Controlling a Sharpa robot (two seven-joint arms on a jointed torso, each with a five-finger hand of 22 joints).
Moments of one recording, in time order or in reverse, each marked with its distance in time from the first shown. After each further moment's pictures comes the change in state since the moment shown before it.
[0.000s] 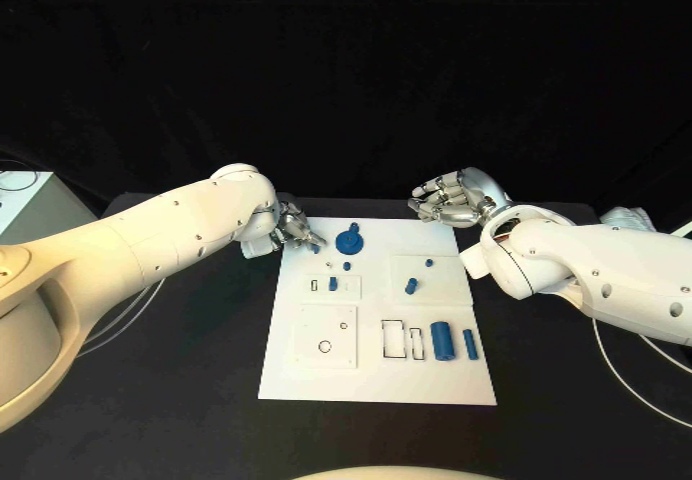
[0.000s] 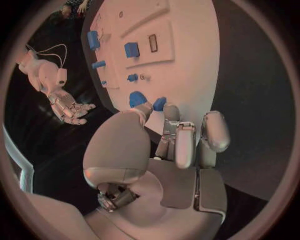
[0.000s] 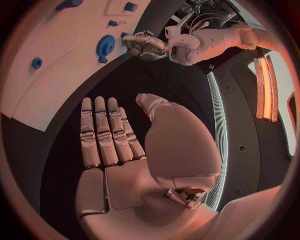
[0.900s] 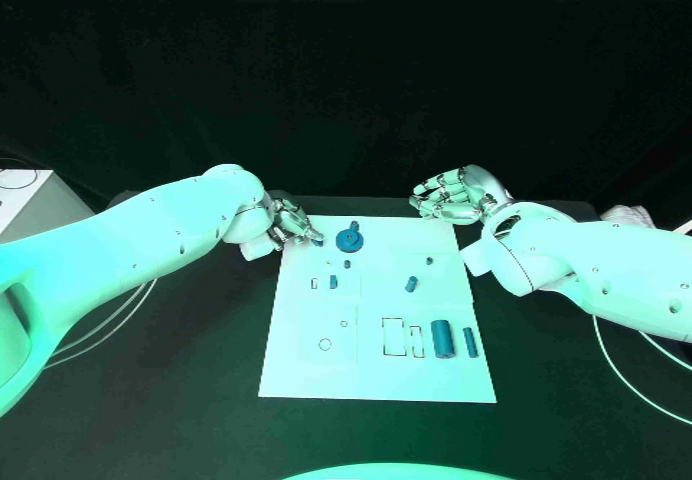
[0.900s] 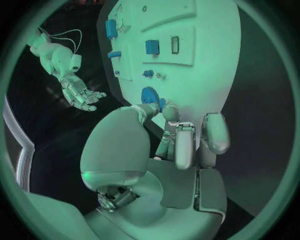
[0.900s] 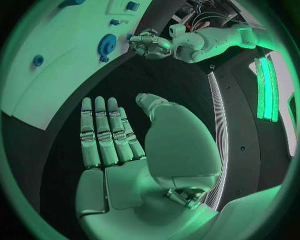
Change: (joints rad) left arm -0.001 -0.074 0.003 0.106 0.165 -0.083 -0.009; left_hand 0.039 -0.045 0.300 -0.032 -0.003 -0.019 -0.028 0.058 0.017 0.034 -0.037 0.023 -0.004 0.000 -0.022 0.007 0.000 0.000 0.020 -0.020 0.005 0.030; right arm 0.000 -0.001 0.000 -0.009 0.000 0.002 -0.002; right_hand 0.000 0.000 0.000 0.000 0.000 0.000 0.000 0.000 0.000 0.000 0.000 0.000 0.000 0.000 0.000 0.000 -0.002 0.000 0.000 0.000 0.000 -0.001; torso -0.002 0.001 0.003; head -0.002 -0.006
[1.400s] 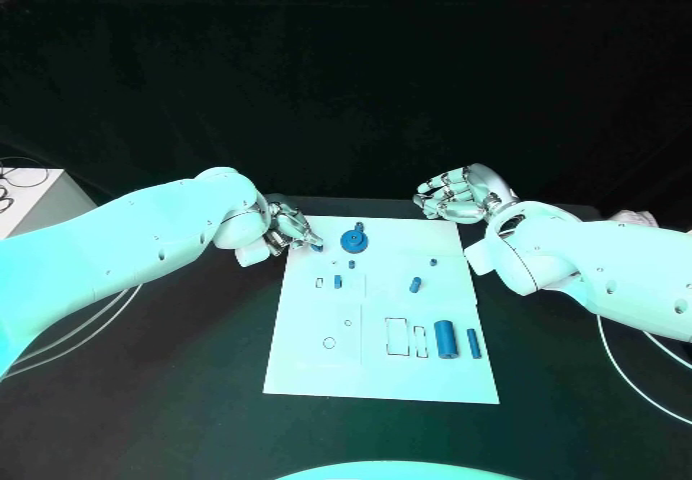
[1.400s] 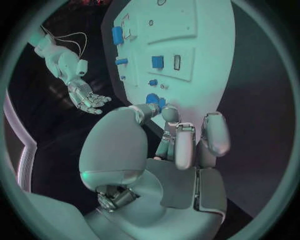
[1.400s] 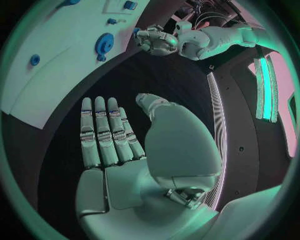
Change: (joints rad) left arm 0.001 -0.099 -0.004 0.164 0.022 -0.031 -0.033; left_hand -0.039 -0.022 0.049 -0.024 0.002 0.000 0.000 0.012 0.000 0.025 -0.004 0.017 0.016 -0.003 -0.004 0.012 0.000 0.000 0.015 -0.007 0.014 0.021; right arm -0.001 -0.002 0.000 -0.003 0.001 0.001 0.000; right_hand 0.000 0.000 0.000 0.000 0.000 0.000 0.000 0.000 0.000 0.000 0.000 0.000 0.000 0.000 0.000 0.000 -0.001 0.000 0.000 0.000 0.000 -0.001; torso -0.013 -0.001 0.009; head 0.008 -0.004
